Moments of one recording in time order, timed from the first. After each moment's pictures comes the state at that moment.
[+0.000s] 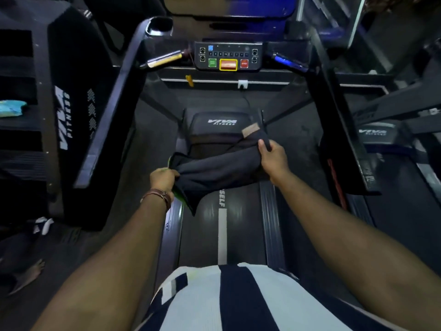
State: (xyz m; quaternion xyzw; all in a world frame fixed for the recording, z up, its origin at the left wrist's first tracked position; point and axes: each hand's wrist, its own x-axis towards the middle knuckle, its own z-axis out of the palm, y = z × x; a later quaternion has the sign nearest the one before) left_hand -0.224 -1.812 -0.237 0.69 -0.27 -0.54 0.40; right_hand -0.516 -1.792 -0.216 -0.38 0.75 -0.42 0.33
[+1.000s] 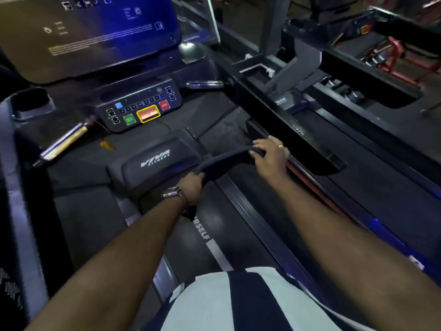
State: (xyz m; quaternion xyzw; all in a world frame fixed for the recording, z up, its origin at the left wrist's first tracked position) left_hand -0.367 -1.989 -0.216 0.31 -0.93 -0.18 -0.13; right_hand -0.573 -1.838 -0.211 -0.32 0.86 -0.39 -0.04
